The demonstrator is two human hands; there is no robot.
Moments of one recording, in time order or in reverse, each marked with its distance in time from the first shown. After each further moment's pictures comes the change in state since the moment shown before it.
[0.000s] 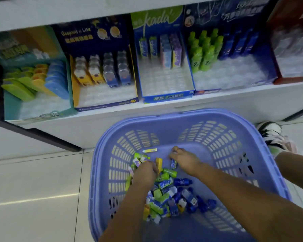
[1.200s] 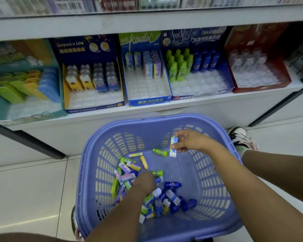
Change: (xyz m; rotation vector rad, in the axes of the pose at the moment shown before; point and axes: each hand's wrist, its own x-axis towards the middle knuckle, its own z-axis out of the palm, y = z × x) left_hand -0.003 0.026 0.038 0.289 -0.151 0.157; right_hand -0.081 0.012 -0.117 0.799 0.080 0.094
